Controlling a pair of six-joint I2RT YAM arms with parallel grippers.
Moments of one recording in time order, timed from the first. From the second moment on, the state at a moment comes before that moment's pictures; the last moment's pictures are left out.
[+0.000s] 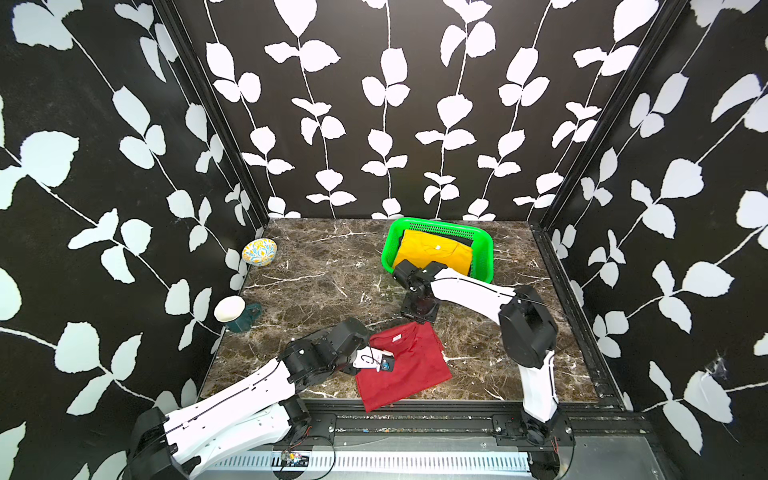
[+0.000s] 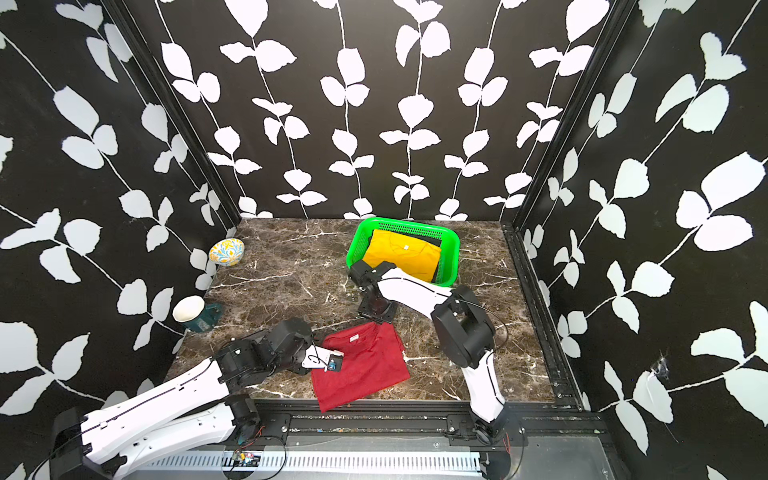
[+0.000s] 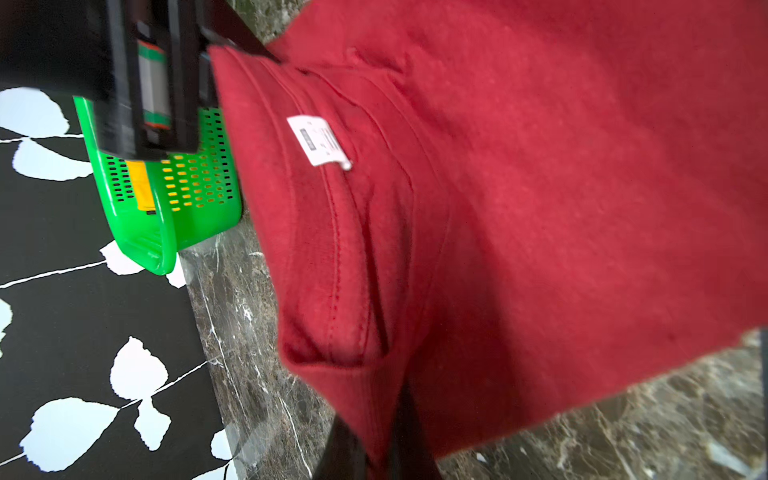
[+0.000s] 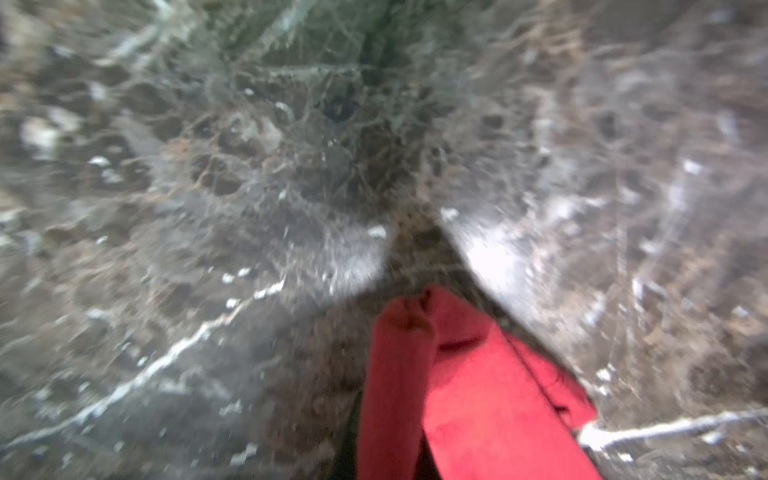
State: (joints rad) left arm -0.94 0.85 0.62 -0.68 -0.20 1.07; right arm 0.80 1.98 1.56 -1.02 -0.06 1.12
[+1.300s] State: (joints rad) left arm -0.60 2.13 1.83 -0.69 0.06 1.06; right arm 0.42 1.75 1.41 -0.78 0.09 1.38
